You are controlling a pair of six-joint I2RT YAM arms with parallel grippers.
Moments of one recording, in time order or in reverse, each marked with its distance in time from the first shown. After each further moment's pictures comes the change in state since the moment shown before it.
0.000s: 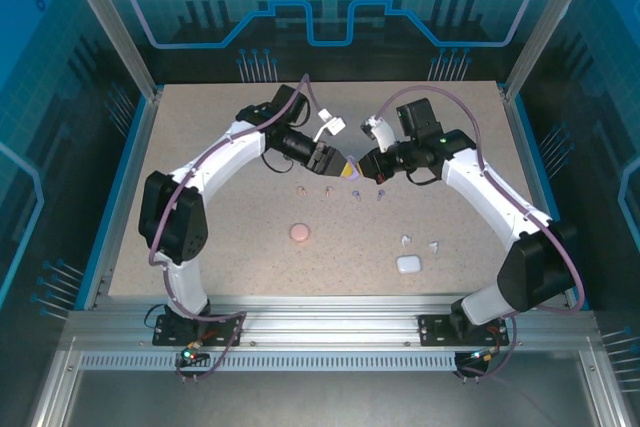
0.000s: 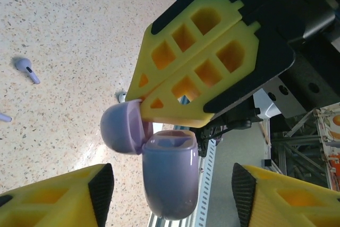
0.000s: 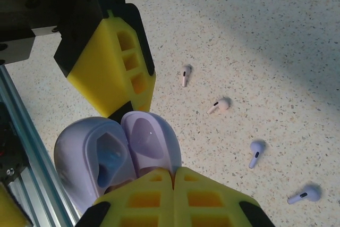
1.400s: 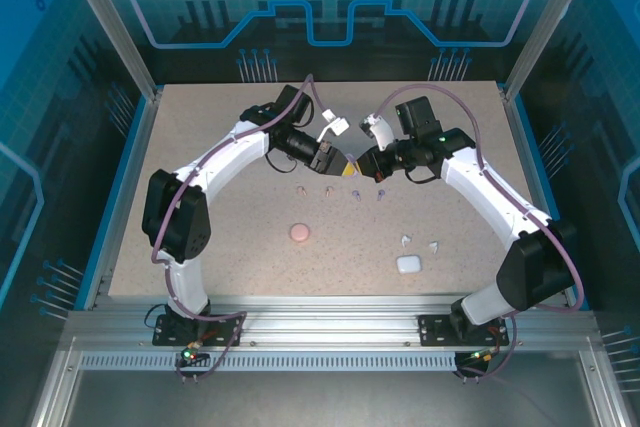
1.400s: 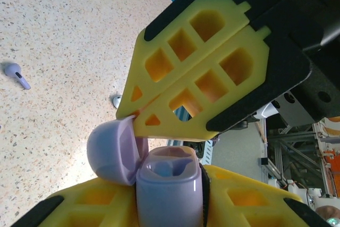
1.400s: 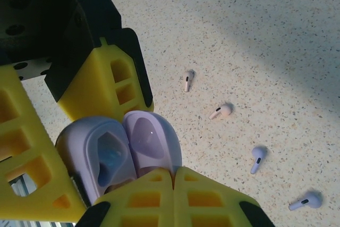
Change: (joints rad) left arm -0.015 0.014 0.006 0.023 0.016 -0.010; right arm 0.007 0.005 0.015 0.002 -0.003 0.000
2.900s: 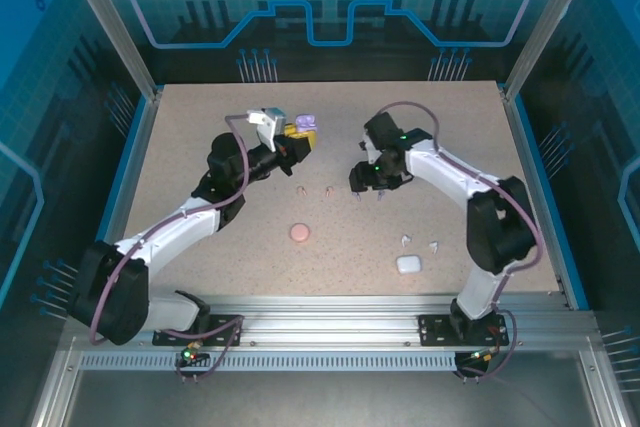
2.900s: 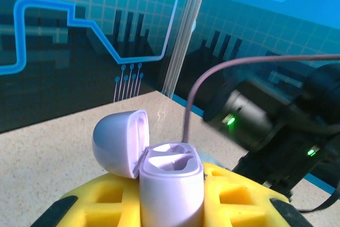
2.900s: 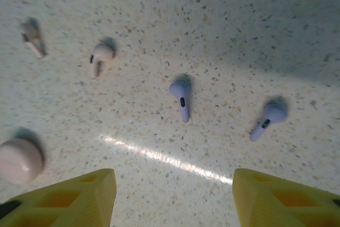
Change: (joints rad) left arm 0.045 -0.575 -0.876 1.414 -0.648 -0.282; right arm 0.079 0.298 0.050 -0.110 0.394 0.386
